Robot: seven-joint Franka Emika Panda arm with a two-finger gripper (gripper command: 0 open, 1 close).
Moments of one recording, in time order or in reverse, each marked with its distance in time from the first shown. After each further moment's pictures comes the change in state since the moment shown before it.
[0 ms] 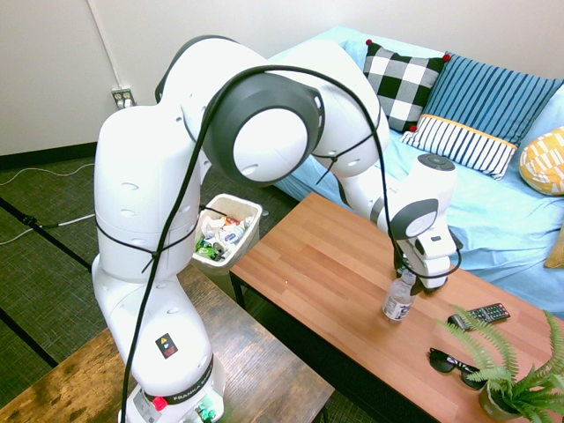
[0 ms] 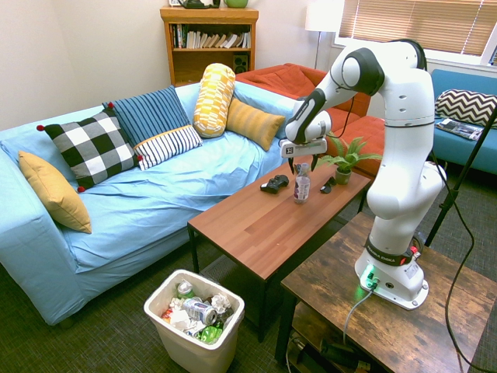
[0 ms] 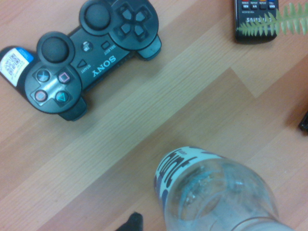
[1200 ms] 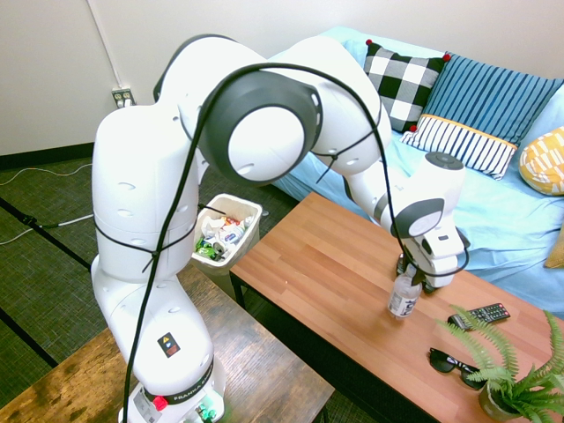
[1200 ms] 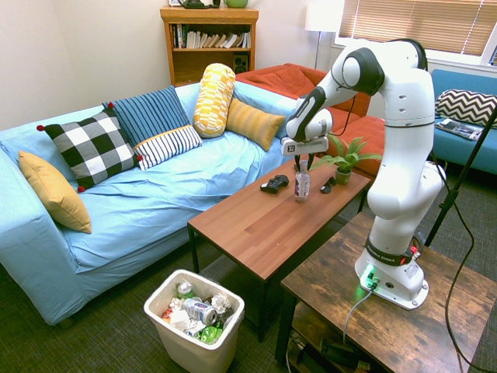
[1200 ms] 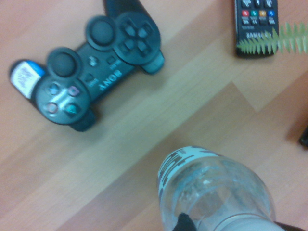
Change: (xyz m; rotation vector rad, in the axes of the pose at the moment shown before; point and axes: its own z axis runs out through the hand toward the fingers) arm -0.014 -0.013 -0.052 0.077 0.010 -0.067
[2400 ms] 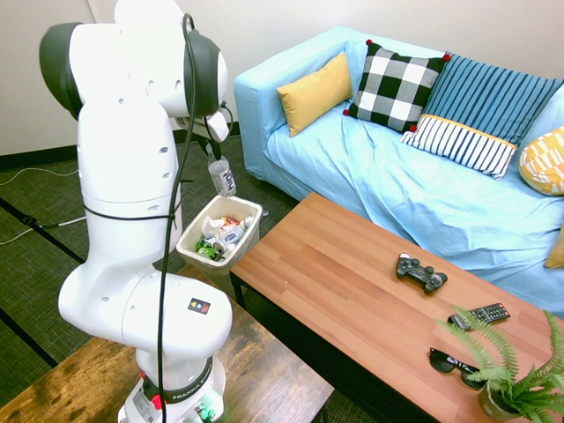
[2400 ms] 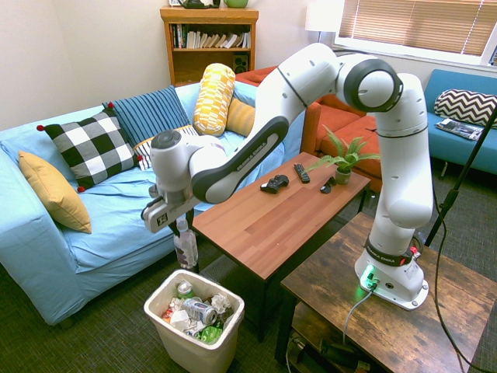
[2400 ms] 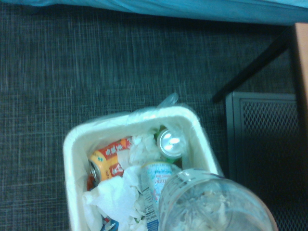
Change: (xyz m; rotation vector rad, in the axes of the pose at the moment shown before) arm -0.654 -0.042 -0.077 0.088 0.046 -0.644
